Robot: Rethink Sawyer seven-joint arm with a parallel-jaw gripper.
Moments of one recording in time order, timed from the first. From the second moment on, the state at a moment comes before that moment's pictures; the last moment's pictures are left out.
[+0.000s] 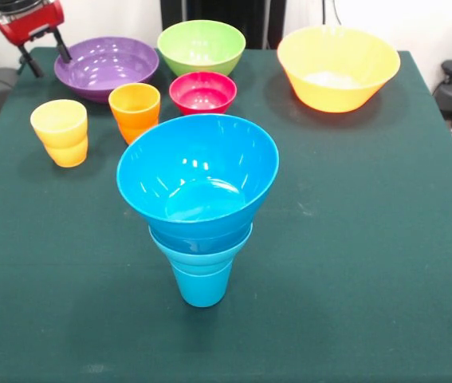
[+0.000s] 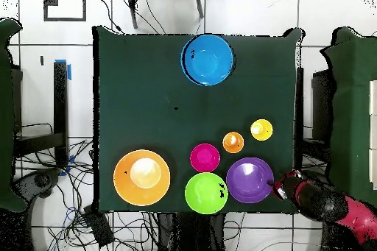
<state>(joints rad) -1.47 -0.47 0.60 1.86 -0.76 0.65 0.74</state>
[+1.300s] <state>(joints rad) -1.45 -0.41 0.56 1.85 -0.76 0.65 0.74</state>
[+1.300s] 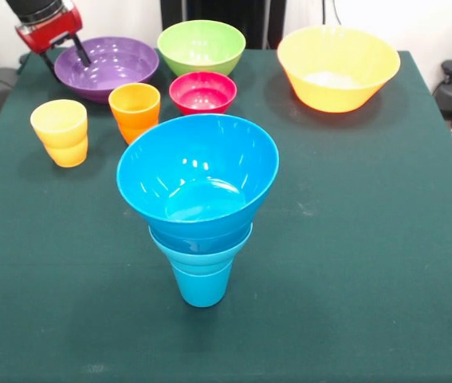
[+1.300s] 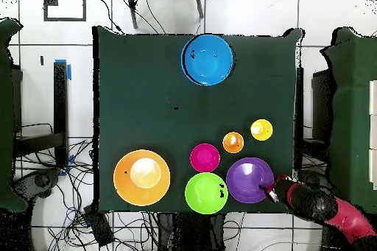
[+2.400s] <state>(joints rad) -1.37 -0.41 0.55 1.78 -0.76 0.65 0.74</state>
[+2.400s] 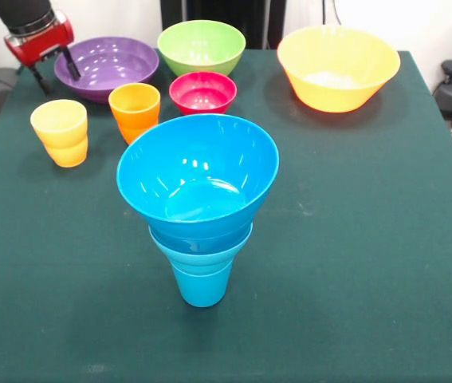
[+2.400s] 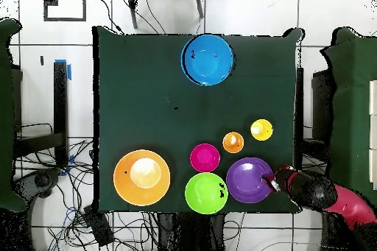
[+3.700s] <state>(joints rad) -1.32 -0.44 0.51 1.76 -0.74 0.67 0.74</state>
